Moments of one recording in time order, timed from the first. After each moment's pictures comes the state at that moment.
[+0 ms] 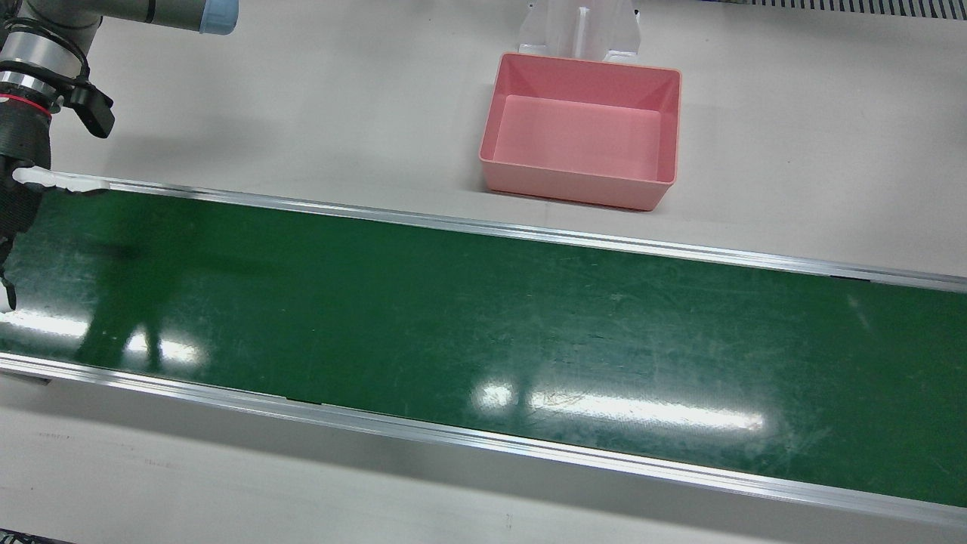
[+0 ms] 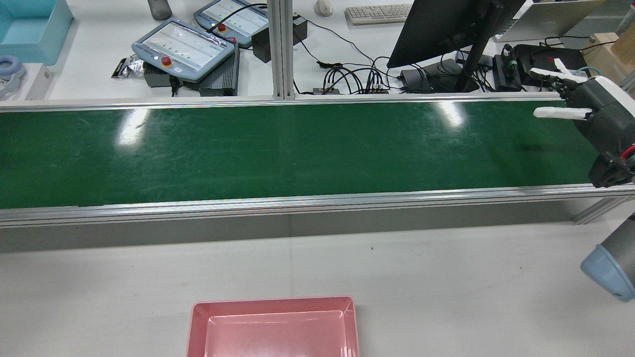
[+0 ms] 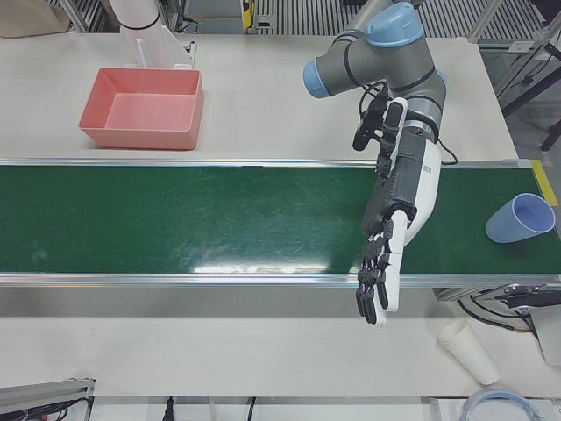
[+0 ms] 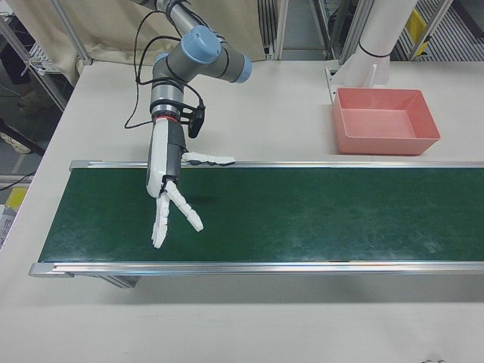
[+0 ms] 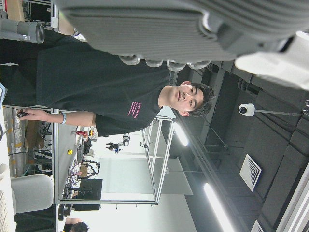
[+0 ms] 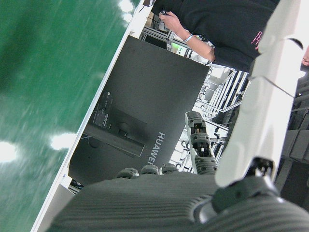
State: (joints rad) left arm -1.29 -1.81 -1.74 -0.01 1.42 -0.03; right arm 1.07 -1.56 1.93 -3.53 -1.17 -0.39
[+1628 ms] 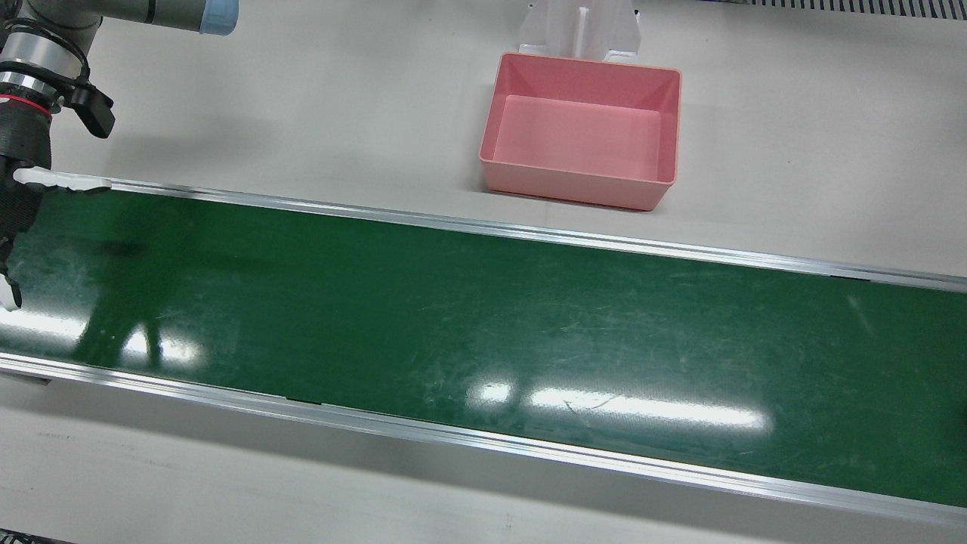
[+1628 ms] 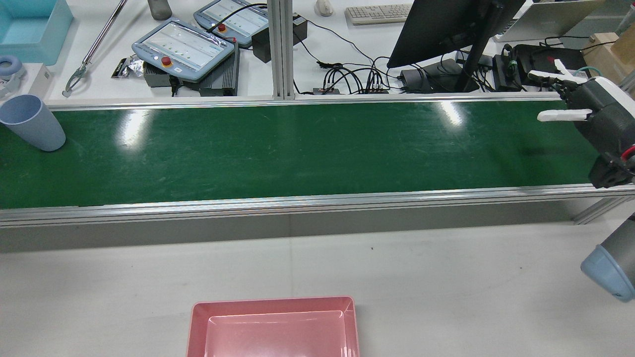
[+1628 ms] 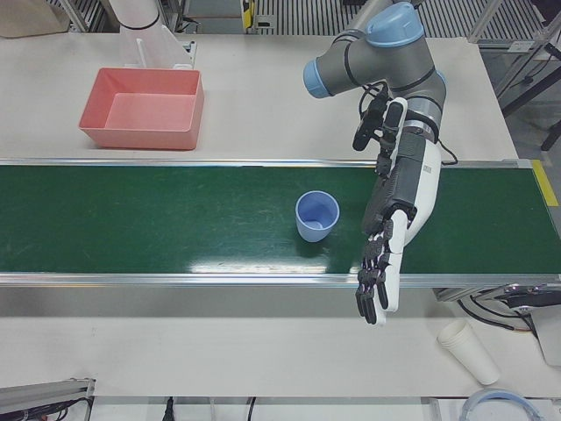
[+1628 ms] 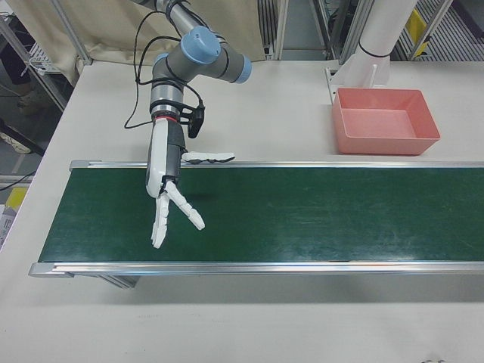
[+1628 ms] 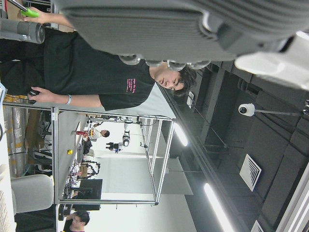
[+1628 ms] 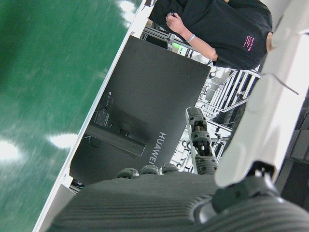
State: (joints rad) left arm -1.29 -1.81 -1.74 -0.01 1.42 -0.03; right arm 1.07 -1.56 1.93 -3.53 -1.17 -0.39
